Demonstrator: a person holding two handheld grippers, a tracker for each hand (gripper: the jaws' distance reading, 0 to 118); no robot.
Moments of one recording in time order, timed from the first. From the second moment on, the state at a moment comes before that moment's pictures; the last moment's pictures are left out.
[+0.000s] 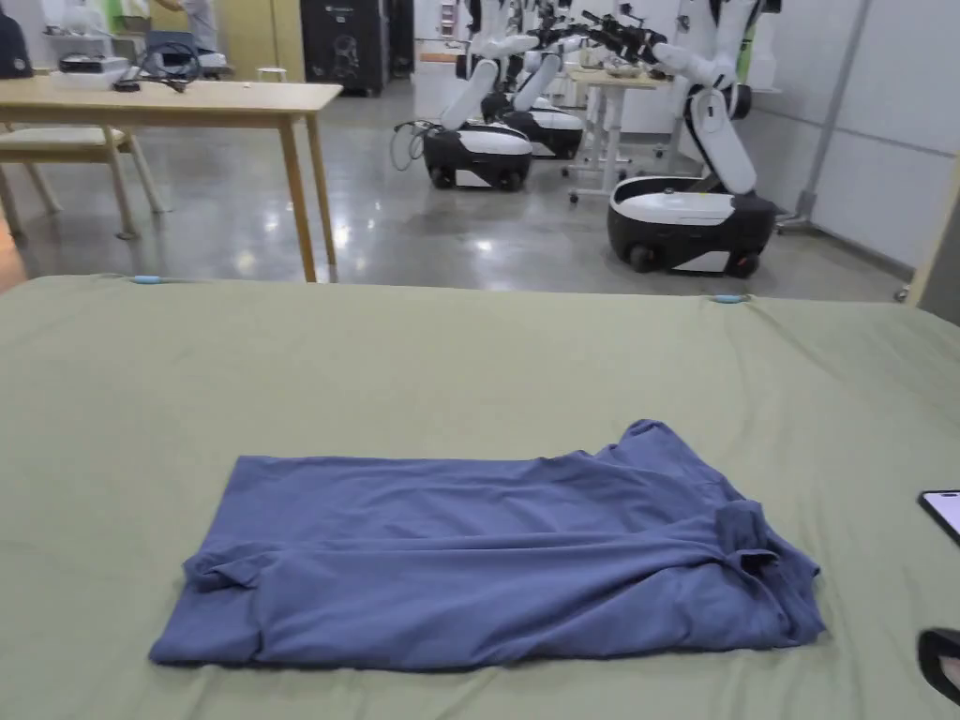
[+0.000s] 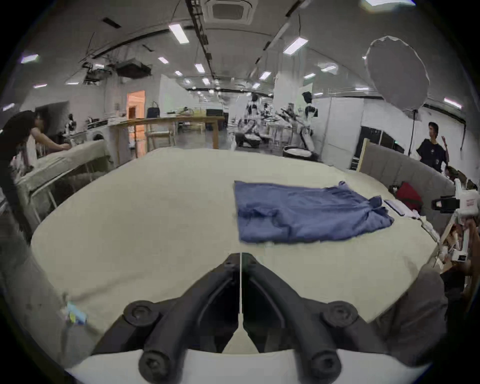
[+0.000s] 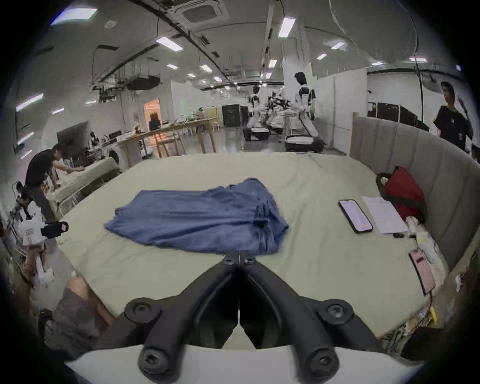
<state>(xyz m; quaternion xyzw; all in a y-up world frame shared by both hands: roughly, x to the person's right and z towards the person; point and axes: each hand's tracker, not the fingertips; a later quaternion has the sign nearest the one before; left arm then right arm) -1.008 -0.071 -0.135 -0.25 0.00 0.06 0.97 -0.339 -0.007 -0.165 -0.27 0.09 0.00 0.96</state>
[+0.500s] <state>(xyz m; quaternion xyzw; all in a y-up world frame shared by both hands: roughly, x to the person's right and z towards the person) -1.014 -0.120 -0.345 -0.37 0.00 0.05 0.93 -0.370 0.006 -0.156 -0.27 0.13 -0.03 0.95</state>
